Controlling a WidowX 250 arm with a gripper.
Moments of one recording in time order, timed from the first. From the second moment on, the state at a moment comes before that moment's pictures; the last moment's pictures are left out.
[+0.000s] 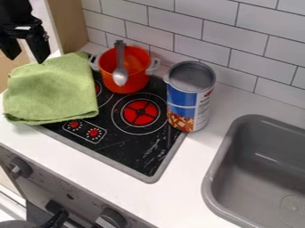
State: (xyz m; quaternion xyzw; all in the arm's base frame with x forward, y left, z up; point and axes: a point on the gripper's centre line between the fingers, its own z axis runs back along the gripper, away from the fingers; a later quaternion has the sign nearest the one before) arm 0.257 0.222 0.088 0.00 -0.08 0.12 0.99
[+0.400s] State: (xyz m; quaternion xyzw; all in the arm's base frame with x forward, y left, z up) arm 0.231 0.188 0.093 -0.01 -0.09 0.17 0.98
